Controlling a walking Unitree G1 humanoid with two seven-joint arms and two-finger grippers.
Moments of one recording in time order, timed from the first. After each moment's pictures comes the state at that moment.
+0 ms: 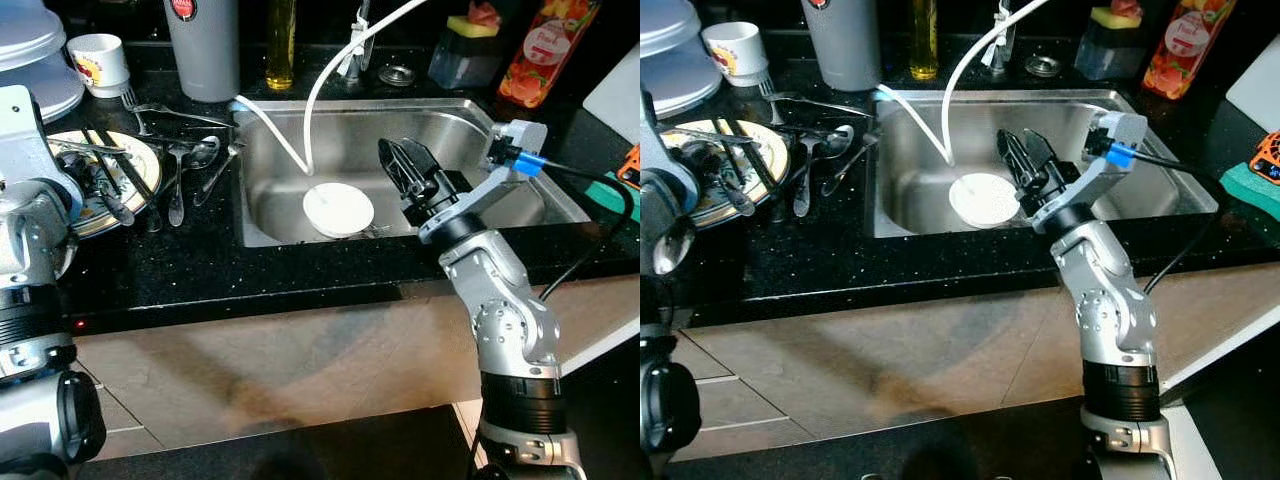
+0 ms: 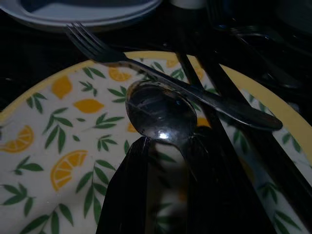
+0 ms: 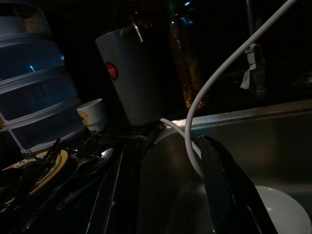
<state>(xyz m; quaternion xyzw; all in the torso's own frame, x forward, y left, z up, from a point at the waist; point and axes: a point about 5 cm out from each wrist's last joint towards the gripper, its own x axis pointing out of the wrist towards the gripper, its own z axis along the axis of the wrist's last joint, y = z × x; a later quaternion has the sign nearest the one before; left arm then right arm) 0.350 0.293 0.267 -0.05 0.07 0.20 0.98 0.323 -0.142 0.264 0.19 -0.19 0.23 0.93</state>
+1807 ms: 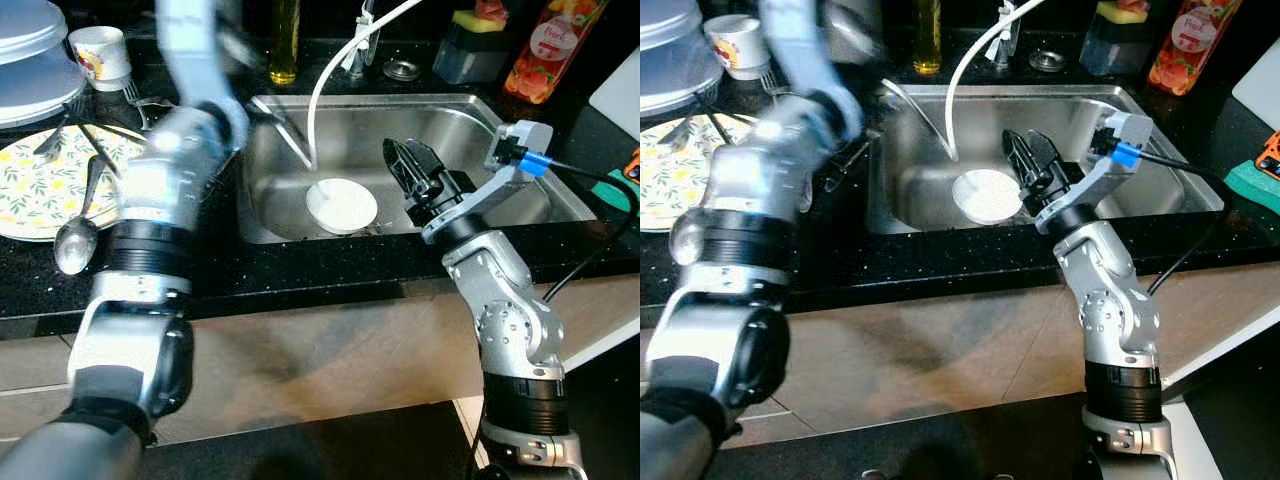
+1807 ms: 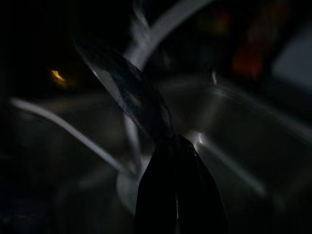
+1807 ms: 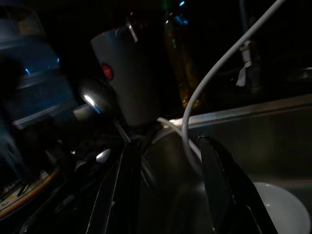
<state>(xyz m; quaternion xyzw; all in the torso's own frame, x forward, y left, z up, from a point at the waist) 0.402 0.094 0.307 -0.04 -0.03 -0.24 0.97 0.318 -0.145 0.269 0.20 -0.20 0.22 0.93</state>
